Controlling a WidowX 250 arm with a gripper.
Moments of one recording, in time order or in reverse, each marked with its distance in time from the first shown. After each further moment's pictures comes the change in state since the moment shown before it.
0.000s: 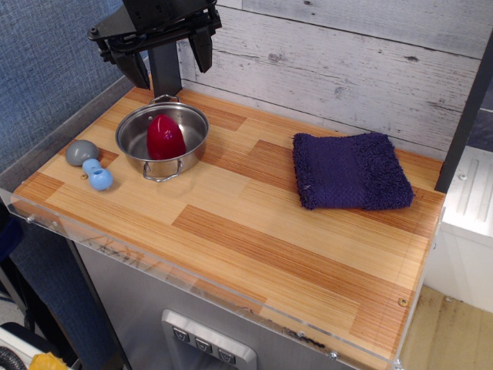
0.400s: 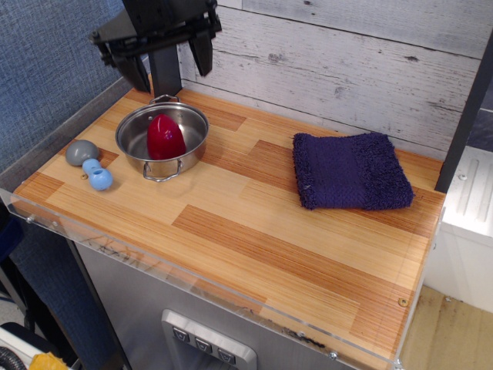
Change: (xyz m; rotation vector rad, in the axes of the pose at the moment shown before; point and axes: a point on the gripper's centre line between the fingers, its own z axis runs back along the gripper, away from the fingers) arm -0.005 0.002 -0.008 0.013 0.028 0.005
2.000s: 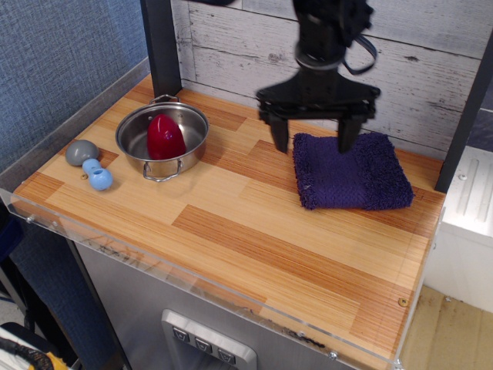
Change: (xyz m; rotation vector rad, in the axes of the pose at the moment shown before) arm -0.080 -0.120 -0.059 0.021 0.141 -0.318
